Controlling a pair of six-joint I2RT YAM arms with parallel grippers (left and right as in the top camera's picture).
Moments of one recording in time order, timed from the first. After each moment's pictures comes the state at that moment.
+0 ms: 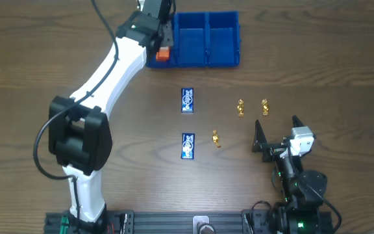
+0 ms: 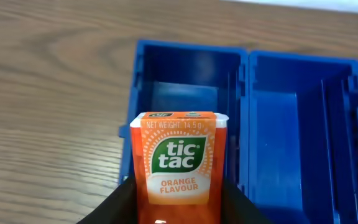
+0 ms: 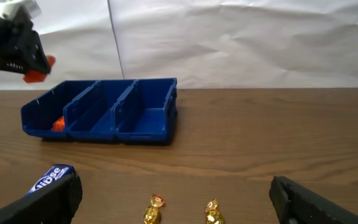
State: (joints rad) left arm -0.39 2.09 1.80 -0.61 -0.23 -0.40; right arm 0.01 0.01 0.01 -0.07 -0.13 0.07
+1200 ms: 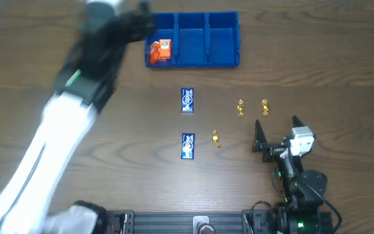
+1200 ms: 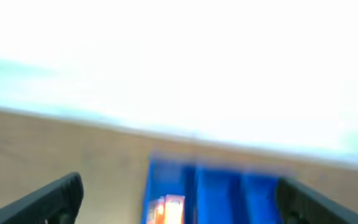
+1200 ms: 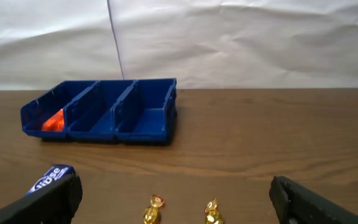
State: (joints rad) left arm -0.35 1.38 1.35 -0.22 -0.26 -0.35; right arm 0.01 0.01 0.01 -0.07 -0.13 0.07
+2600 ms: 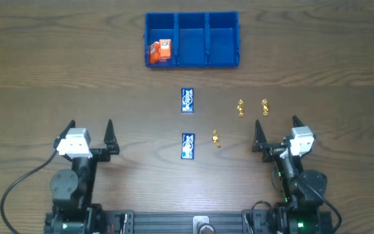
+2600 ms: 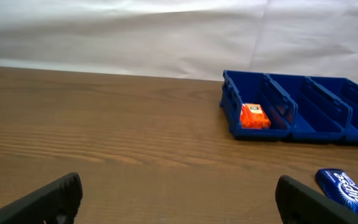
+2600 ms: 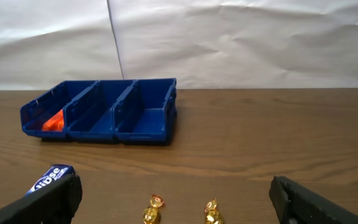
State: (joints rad) left arm -0.05 0.01 0.02 -0.12 -0.01 -0.08; right arm 0.01 0.01 0.01 -0.07 -0.13 0.07
